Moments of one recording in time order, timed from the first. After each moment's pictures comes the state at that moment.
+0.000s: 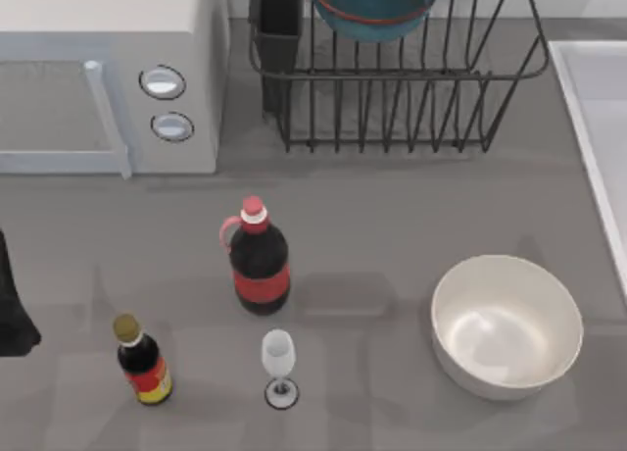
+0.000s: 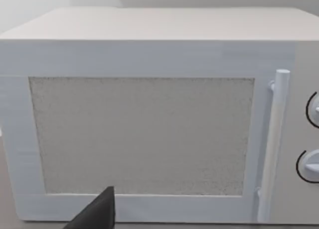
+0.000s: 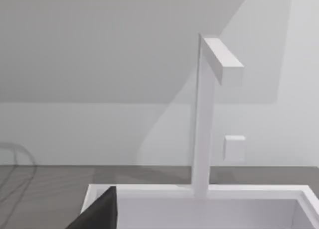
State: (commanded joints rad) left arm 0.00 0.00 0.00 0.00 0.00 0.00; right arm -0.38 1.55 0.35 1.23 -0.34 0.01
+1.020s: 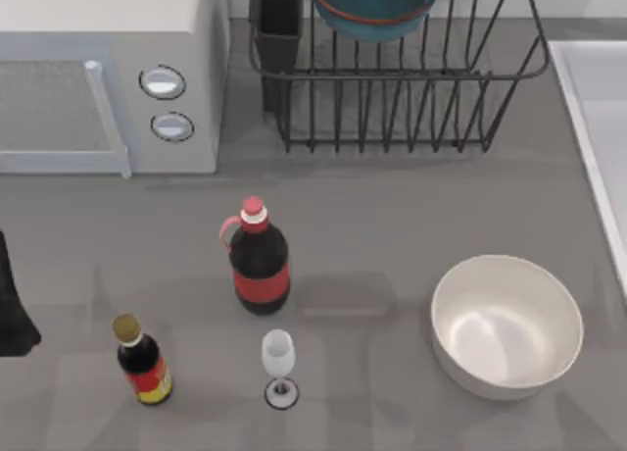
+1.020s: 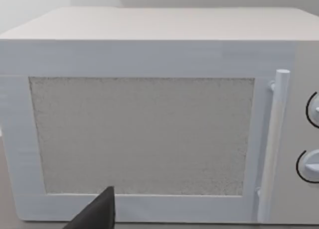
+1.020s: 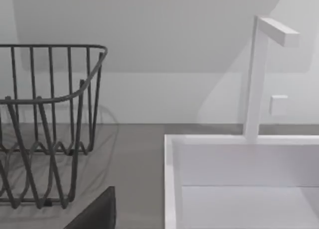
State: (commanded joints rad) left arm 0.00 0.00 0.00 0.00 0.00 0.00; right arm -0.01 0.02 0.01 0.02 -0.01 0.00
